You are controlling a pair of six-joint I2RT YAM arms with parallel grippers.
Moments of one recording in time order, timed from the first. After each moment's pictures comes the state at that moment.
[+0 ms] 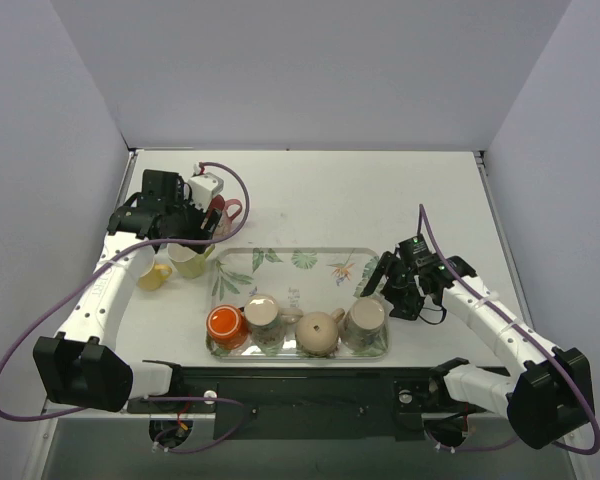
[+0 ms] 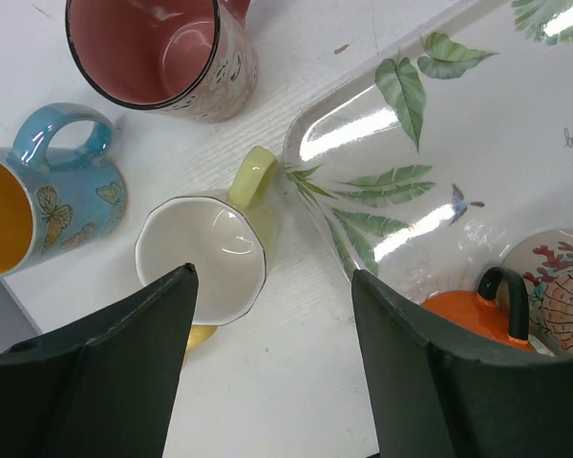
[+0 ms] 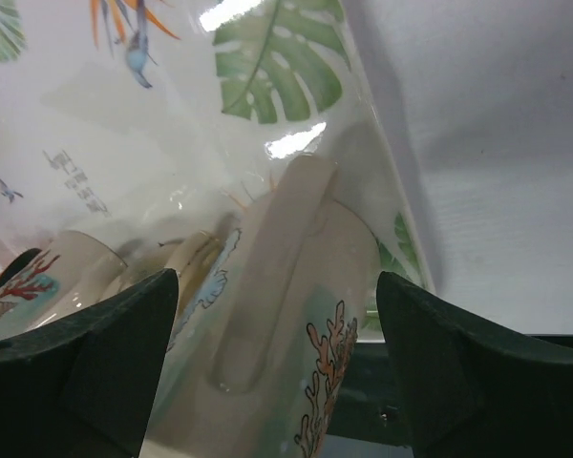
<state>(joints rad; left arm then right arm) -0.16 1.30 1.25 -0.83 0.14 0.35 0.39 1.11 0.75 -0.77 -0.08 0.90</state>
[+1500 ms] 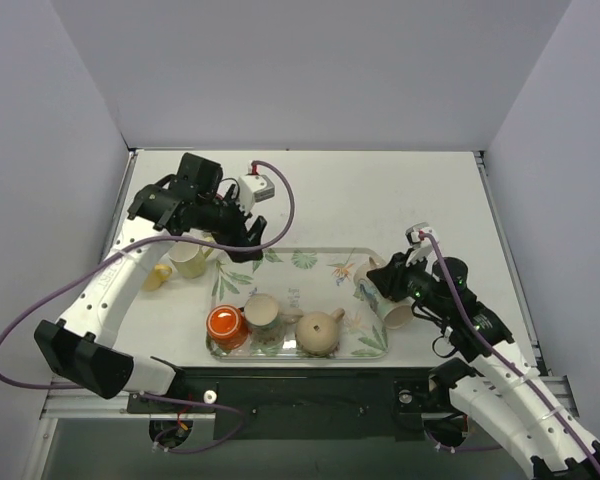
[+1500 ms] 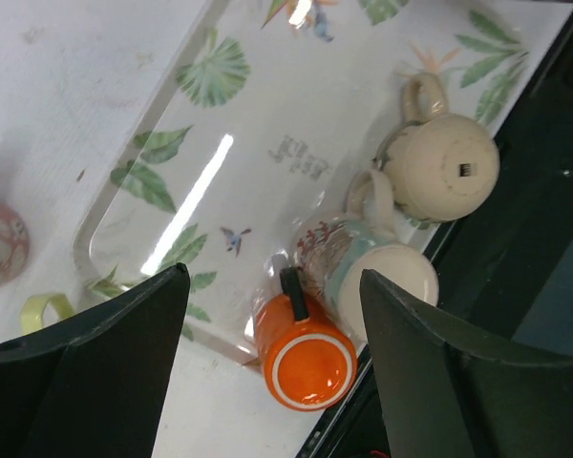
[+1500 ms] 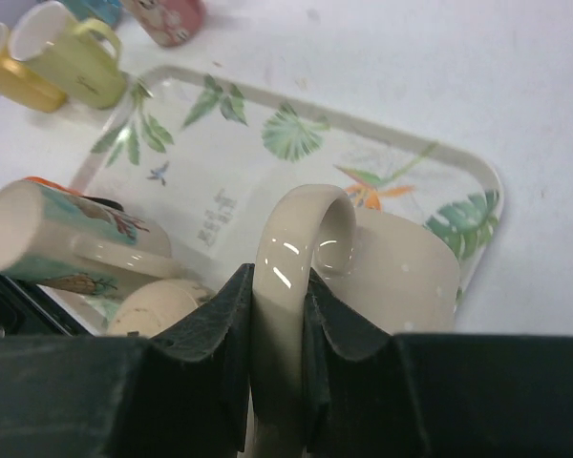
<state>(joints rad) -0.42 1.38 1.51 -1.07 0.45 0.35 0.46 0.63 0.53 -0.29 -0.16 0.31</state>
